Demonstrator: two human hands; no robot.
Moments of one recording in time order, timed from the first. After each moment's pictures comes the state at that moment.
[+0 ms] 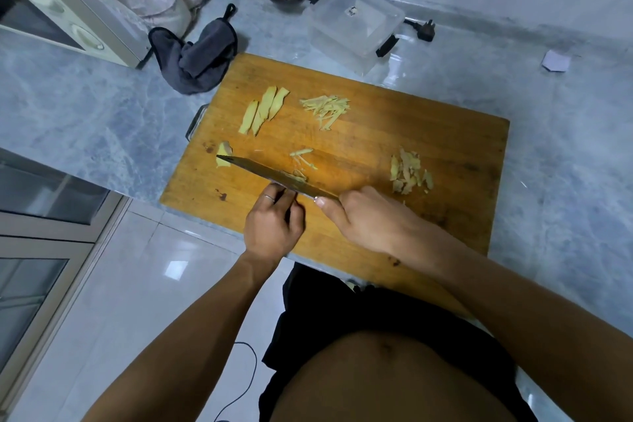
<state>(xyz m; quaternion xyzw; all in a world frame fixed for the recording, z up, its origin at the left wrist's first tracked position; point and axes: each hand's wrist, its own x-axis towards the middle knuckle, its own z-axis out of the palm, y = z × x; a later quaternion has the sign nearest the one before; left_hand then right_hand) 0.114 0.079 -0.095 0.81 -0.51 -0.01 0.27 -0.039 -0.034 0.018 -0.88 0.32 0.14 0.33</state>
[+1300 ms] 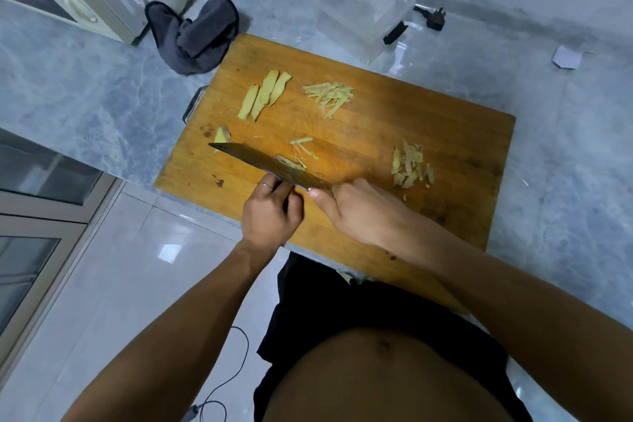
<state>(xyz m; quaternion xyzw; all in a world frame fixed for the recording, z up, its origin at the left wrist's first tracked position) 0.113 0.079 -0.095 0.82 -0.50 -0.03 0.27 -0.029 -0.030 0.017 -0.88 0.32 0.16 0.32</state>
